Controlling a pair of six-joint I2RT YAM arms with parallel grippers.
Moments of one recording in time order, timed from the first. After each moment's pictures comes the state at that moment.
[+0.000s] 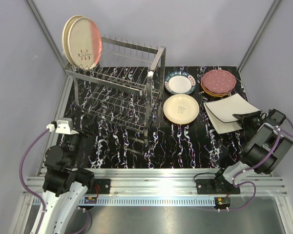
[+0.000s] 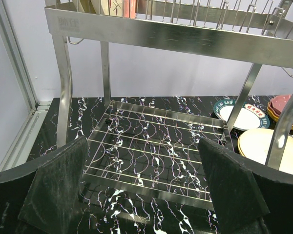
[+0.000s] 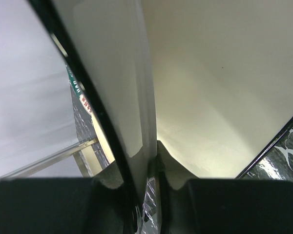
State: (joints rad) left arm -0.32 0.16 0.53 -0.16 -0.17 -0.05; right arm -0.75 1.58 0.81 -0.07 -0.72 0.75
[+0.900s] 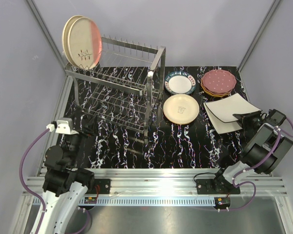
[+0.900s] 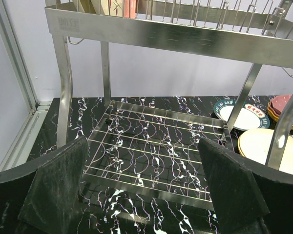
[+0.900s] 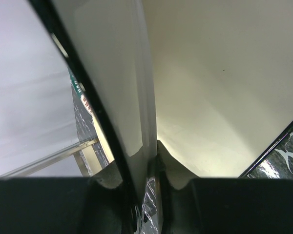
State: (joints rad) left arm -0.32 0.16 0.53 -0.16 -0.17 -0.05; right arm -0.75 1.59 0.80 -0.05 -0.73 0.74
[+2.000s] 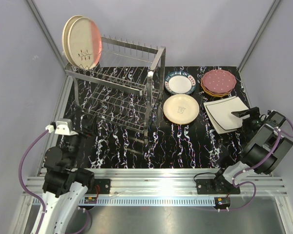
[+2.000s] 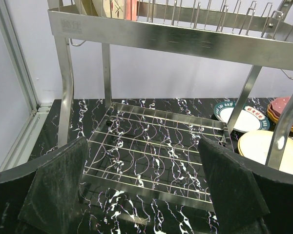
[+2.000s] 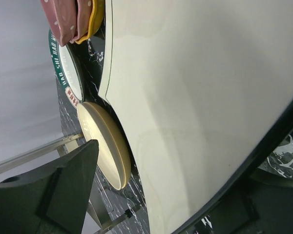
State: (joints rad) left arm -0.32 0.14 0.53 -0.16 -0.17 -0.05; right arm -0.76 1.59 0.79 -0.08 -0.72 0.65
